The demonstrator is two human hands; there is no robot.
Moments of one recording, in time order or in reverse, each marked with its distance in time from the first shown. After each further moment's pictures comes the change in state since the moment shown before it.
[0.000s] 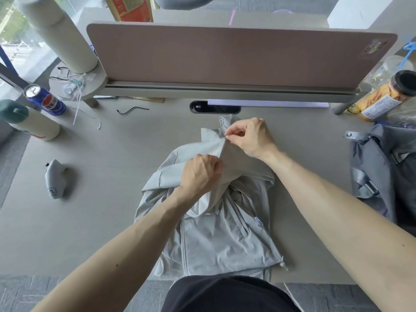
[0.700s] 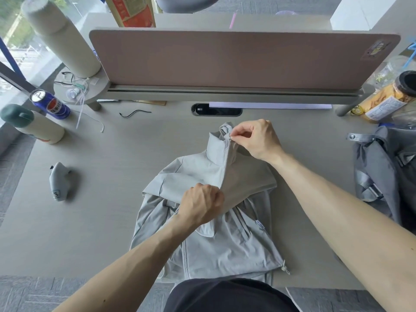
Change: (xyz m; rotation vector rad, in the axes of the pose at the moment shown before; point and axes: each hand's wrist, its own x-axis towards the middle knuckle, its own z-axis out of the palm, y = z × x) left_hand -0.050 -0.014 0.026 0.018 -0.117 -0.022; right_hand 0.000 0.011 -0.010 0.042 0.038 -0.018
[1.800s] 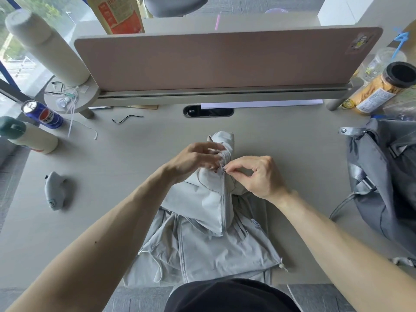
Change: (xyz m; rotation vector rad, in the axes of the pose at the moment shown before) left_hand 0.086 0.004 -0.065 -1.030 -0.482 0.002; right_hand -0.086 0.008 0.002 0.160 0.085 -0.336
